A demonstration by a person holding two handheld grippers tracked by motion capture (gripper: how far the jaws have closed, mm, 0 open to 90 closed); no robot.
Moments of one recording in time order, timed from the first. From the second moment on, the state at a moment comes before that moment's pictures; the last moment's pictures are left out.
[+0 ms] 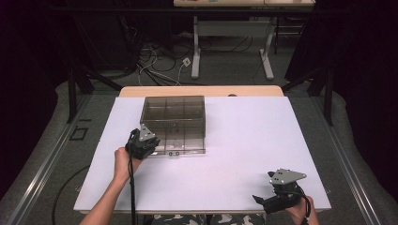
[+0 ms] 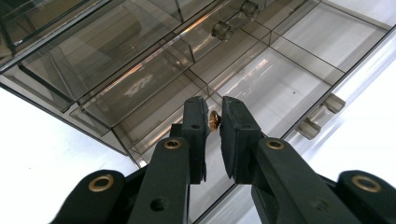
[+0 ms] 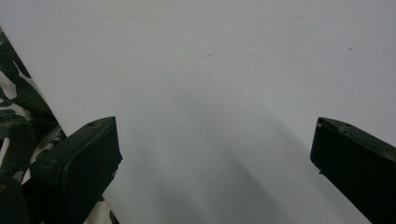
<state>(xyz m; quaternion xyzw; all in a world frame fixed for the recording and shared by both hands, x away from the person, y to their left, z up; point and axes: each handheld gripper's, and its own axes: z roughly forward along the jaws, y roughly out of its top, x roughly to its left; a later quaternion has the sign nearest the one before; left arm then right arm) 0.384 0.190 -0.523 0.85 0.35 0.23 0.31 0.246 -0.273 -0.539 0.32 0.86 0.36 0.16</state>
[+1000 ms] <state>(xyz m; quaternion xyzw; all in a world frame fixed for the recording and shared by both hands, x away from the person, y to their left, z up) 0.390 0.191 -0.534 0.85 0.36 0.23 0.31 0.246 -0.272 -0.540 0.32 0.86 0.36 0.16</state>
